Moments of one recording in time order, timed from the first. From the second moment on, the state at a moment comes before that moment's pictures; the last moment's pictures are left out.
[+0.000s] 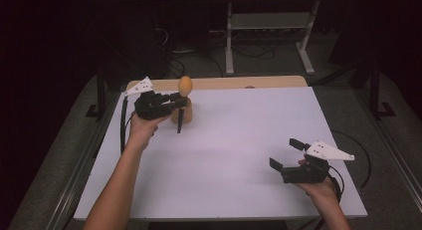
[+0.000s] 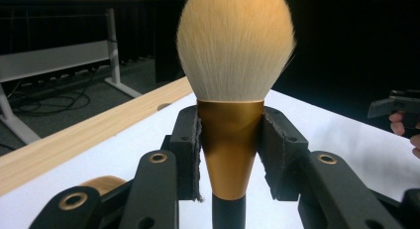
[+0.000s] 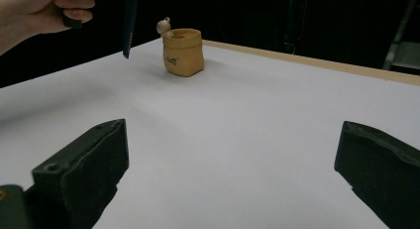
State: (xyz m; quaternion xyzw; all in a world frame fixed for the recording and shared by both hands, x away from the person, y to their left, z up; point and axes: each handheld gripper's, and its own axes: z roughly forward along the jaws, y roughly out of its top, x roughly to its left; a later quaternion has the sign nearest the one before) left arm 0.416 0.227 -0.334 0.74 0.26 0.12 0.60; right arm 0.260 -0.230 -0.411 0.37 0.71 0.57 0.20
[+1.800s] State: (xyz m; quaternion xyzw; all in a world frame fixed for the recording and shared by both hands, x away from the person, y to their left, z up) left arm 0.466 0.217 -0.317 0.74 0.28 0.16 0.59; right arm 0.259 -0.232 -0.411 0.37 0.71 0.57 0.20
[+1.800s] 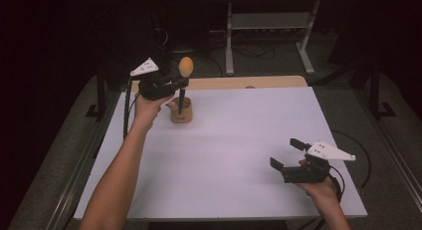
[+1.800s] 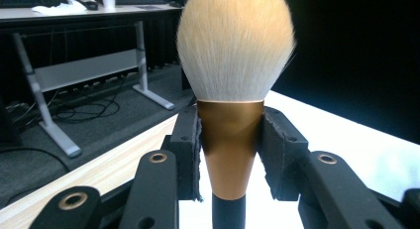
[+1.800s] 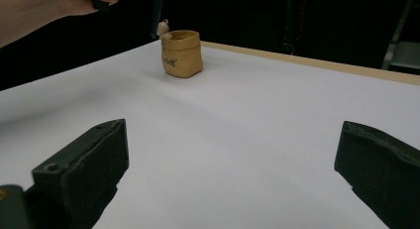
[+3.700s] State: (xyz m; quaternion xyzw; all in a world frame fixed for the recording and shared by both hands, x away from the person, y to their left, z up) left arm 0.503 0.209 -0.344 0.76 0.30 0.20 0.55; right arm 0.258 -0.234 -0.411 0.37 0.71 0.57 0.20
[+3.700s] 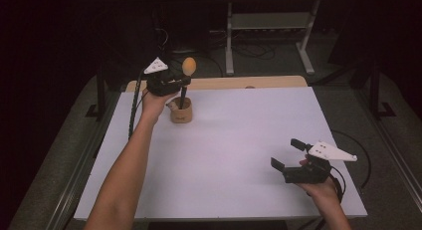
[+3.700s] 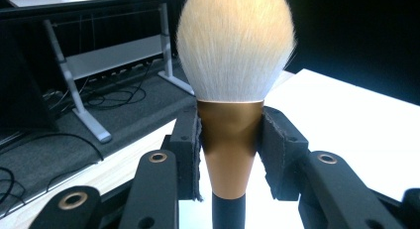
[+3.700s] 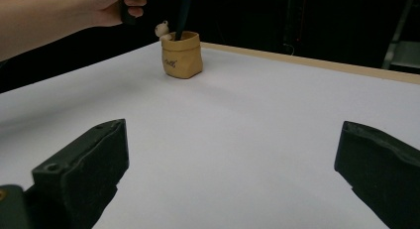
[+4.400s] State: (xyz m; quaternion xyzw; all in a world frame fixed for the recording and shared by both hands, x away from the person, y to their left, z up) left arm 0.504 0.208 -0.357 0.77 0.30 0.20 0.52; right arm 0.258 -0.234 -0.411 0.37 0.71 0.57 0.20
